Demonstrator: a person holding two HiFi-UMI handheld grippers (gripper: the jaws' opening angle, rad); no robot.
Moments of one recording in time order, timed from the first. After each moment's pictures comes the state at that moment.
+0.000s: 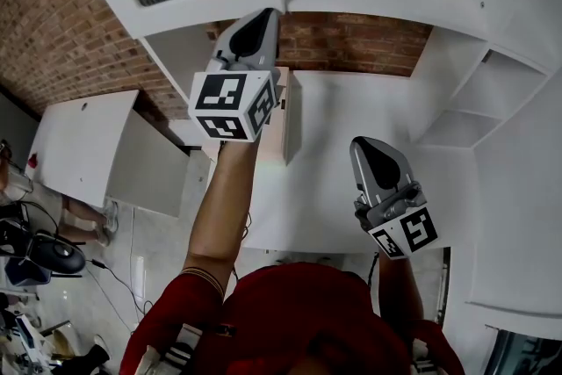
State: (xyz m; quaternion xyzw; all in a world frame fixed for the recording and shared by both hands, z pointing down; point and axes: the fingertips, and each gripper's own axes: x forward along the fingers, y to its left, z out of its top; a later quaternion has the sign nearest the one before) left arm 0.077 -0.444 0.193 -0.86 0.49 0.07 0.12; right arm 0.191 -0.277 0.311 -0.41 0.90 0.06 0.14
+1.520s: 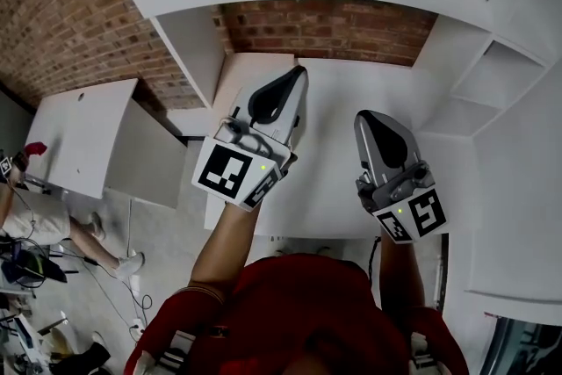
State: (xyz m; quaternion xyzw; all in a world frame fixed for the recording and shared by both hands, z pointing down) left arm 0.083 -0.316 0.241 -0.92 0.37 0.12 0.11; right arm 0.161 -0.266 0.277 -0.41 0.89 0.09 0.16
